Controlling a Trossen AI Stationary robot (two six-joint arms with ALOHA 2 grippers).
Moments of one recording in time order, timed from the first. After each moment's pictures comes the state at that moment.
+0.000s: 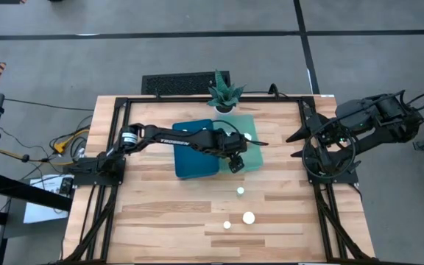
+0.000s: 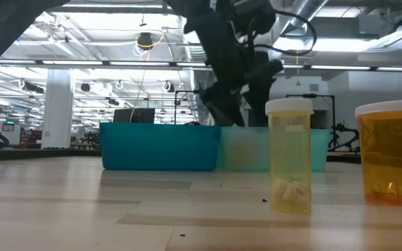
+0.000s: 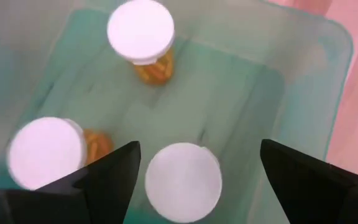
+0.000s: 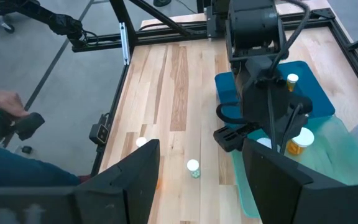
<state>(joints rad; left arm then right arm) 0.05 2.19 1.84 -0.69 -0.22 -0.39 0.26 0.99 1.60 -1.16 0.05 0.25</state>
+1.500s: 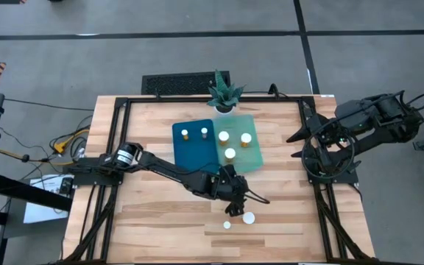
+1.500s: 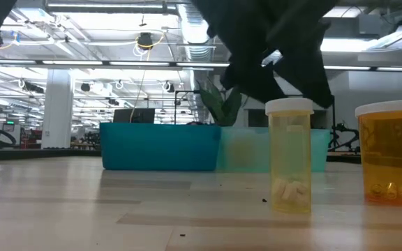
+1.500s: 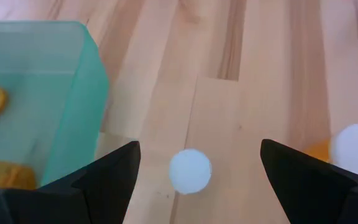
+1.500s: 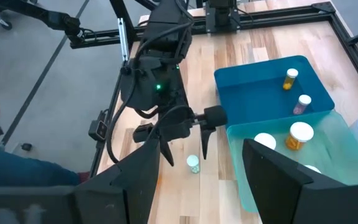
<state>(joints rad) -0.27 2.19 1.74 -0.39 -0.34 -0.33 0.26 0.99 1.60 -1.18 0.05 0.26</state>
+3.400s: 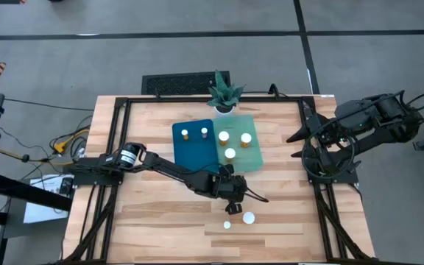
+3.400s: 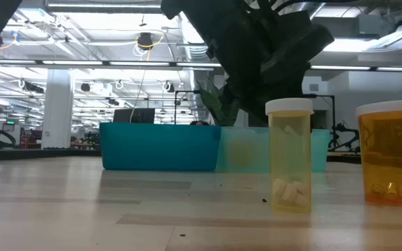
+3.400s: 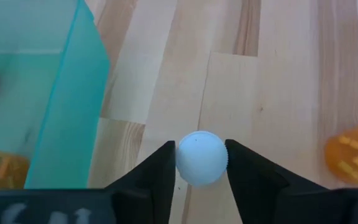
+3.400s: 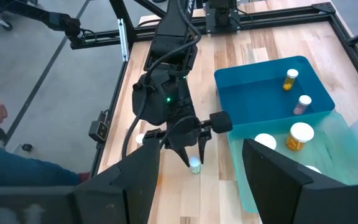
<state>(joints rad) -0.26 2.23 1.71 -0.39 -0.33 -0.31 0.26 0.99 1.60 -1.17 0.05 0.26</state>
